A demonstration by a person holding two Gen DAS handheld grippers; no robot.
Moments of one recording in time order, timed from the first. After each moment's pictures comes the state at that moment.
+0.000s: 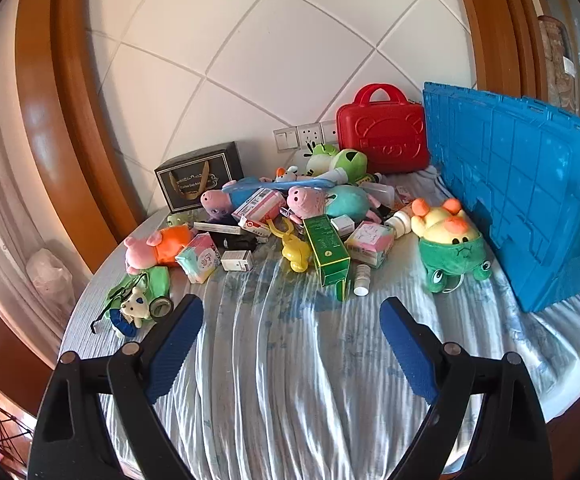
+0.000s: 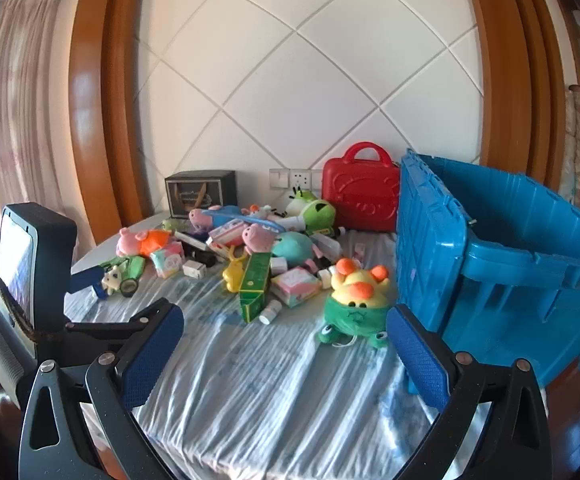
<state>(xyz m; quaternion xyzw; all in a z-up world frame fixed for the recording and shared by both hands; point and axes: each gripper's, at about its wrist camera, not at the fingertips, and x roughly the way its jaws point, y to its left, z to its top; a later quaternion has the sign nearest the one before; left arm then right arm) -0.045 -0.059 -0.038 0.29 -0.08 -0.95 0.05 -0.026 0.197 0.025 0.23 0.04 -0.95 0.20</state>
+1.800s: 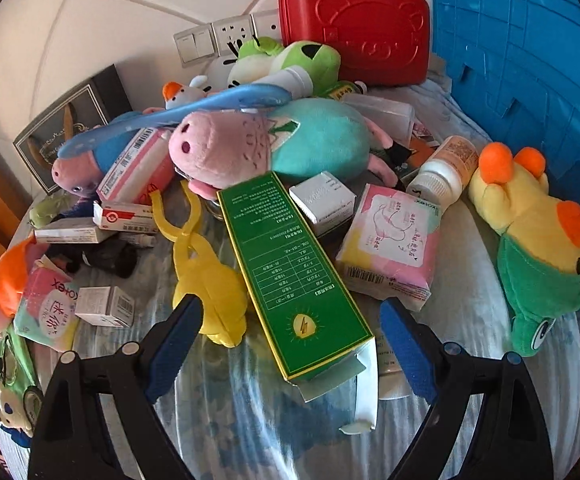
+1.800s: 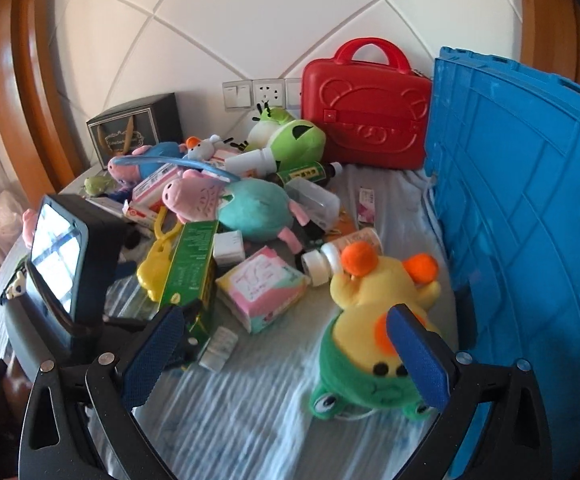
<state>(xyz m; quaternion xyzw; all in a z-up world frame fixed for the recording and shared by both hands) -0.329 -0.061 -0.186 0.45 -0.08 -0.89 -0.05 -0.291 0.132 -0.078 0.38 0.05 -0.91 0.15</state>
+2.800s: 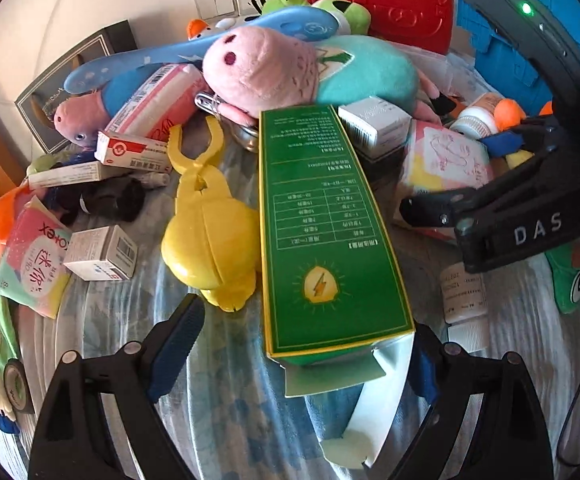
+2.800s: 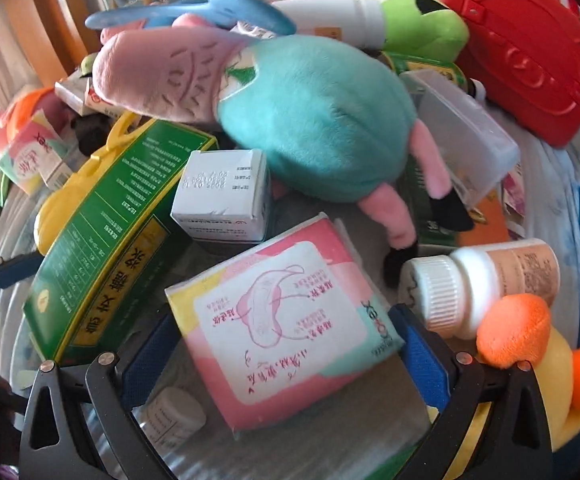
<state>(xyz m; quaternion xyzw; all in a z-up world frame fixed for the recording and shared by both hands) -0.323 -0.103 -0.228 0.47 -0.07 -0.88 -0.03 -0.427 0.056 -0.219 0.52 0.15 -0.80 0.26</state>
